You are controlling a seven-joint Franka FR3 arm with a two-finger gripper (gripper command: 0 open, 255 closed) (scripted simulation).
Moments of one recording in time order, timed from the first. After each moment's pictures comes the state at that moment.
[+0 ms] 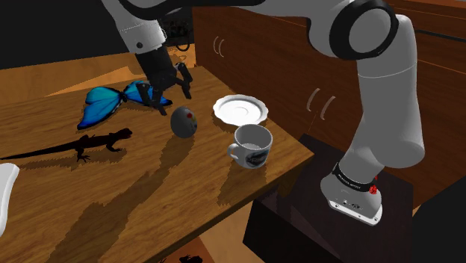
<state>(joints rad) 0.30 0.53 0.39 -1.14 -0.12 1.34 0.67</state>
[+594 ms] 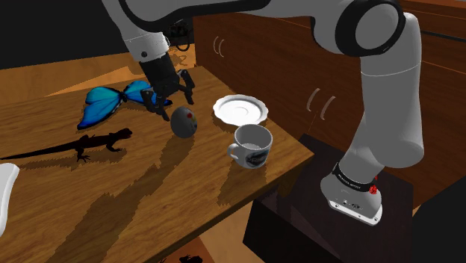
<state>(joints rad) 0.29 0.50 0.39 -1.24 -0.11 1.40 0.67</state>
